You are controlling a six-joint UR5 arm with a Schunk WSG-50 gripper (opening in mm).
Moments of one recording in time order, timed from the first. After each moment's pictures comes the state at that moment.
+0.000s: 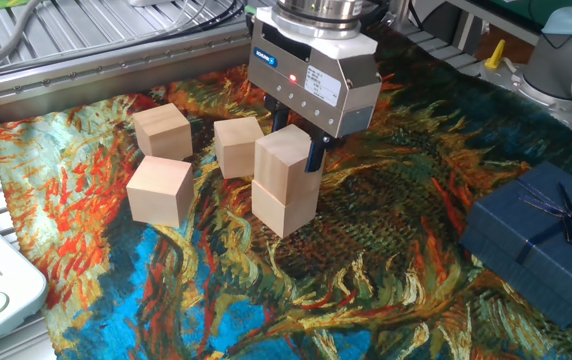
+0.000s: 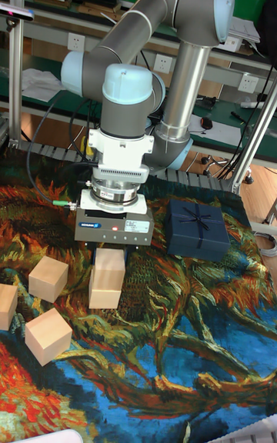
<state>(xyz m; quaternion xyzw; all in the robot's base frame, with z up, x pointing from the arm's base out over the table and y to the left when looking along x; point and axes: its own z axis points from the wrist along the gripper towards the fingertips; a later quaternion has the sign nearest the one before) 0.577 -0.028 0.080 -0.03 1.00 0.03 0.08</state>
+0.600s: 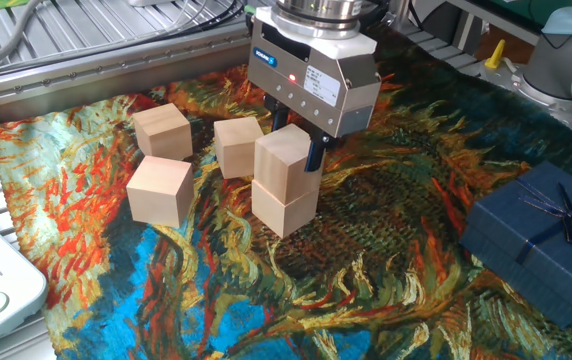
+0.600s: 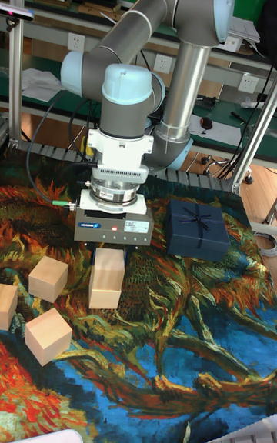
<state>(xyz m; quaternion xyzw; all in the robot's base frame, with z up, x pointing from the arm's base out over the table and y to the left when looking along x) 0.578 -0.029 0.081 -0.03 1.00 0.03 0.08</state>
